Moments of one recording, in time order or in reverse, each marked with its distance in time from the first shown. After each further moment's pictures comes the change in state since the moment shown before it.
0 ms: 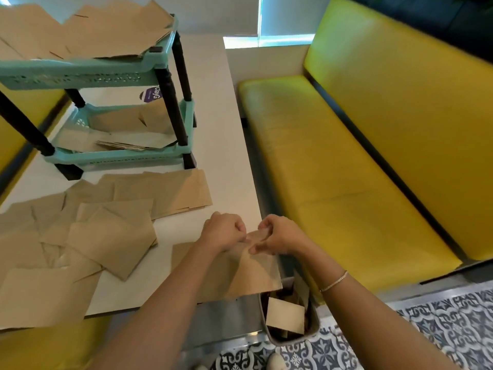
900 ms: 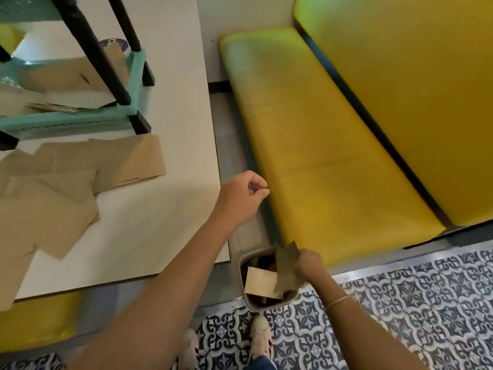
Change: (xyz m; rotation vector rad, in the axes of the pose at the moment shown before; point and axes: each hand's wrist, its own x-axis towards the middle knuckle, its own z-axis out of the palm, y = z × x) left_hand 0.009 0.086 0.067 -0.279 0.167 0.217; right_hand 0.004 0.209 0.051 -0.403 -0.116 0.314
